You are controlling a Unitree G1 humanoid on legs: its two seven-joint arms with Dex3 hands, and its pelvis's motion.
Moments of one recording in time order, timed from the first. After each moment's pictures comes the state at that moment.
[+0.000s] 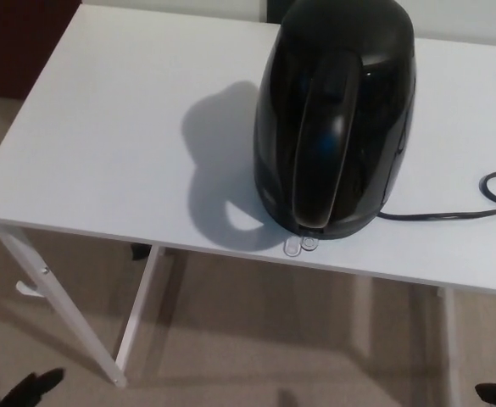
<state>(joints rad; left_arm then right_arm) 0.28 0.55 -0.10 0.52 0.25 -0.44 -0.05 -0.04 -0.37 -0.01 1.10 -0.13 -0.38 0.03</state>
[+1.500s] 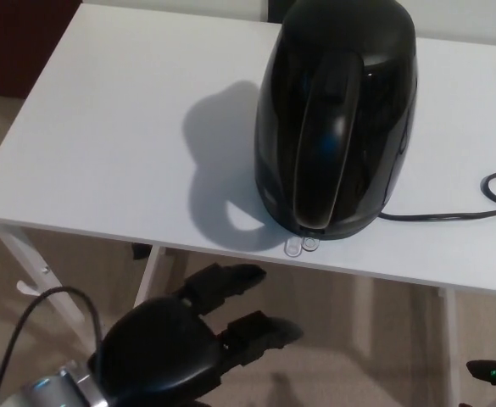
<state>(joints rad) 0.08 0.64 -0.42 -0.26 0.86 -0.44 -0.12 -0.10 -0.37 0.01 1.10 -0.15 -0.35 0.03</state>
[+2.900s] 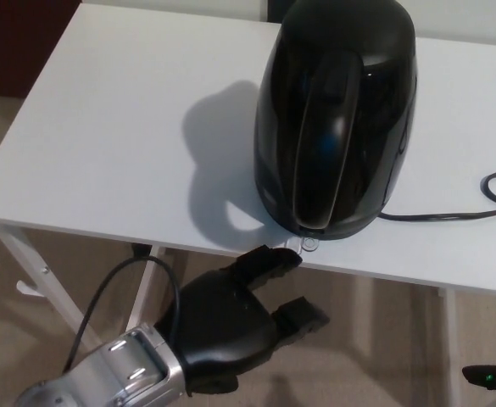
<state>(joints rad) -0.12 0.51 -0.58 -0.16 1.10 -0.31 -0.19 -0.10 -0.37 0.03 1.10 -0.15 -0.32 0.03</state>
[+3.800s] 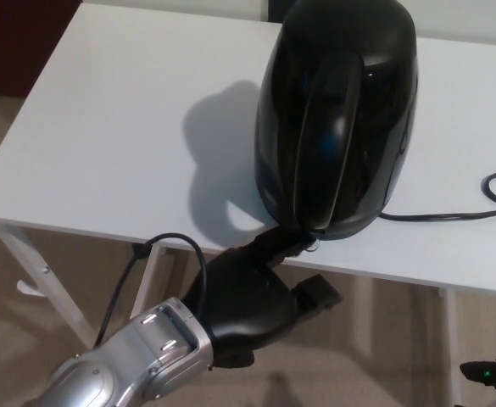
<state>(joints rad) -0.24 0.44 -0.64 -0.04 1.13 -0.26 -0.19 -0.11 -0.37 0.04 1.09 -0.16 -0.31 0.03</state>
